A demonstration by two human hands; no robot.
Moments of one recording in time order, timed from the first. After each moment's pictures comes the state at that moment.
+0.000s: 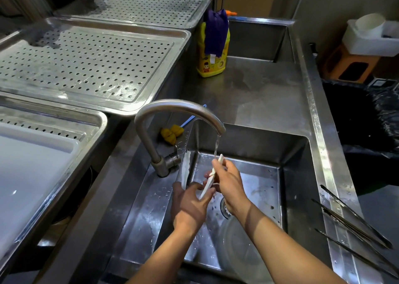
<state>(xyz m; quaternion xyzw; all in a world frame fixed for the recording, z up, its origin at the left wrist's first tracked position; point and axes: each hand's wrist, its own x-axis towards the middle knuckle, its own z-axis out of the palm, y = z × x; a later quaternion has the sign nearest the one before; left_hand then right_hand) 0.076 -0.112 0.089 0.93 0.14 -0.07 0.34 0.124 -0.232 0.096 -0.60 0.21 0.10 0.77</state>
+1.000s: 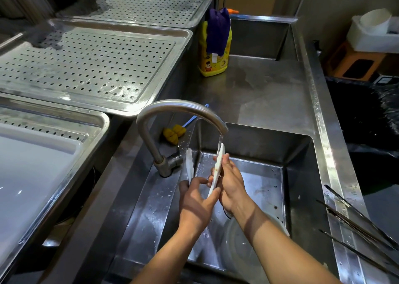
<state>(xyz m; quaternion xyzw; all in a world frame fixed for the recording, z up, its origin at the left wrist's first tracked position) 0.073 -0.119 0.098 0.86 0.12 -0.02 0.49 0.128 -0.222 0.104 -0.41 0.25 0.13 0.87</state>
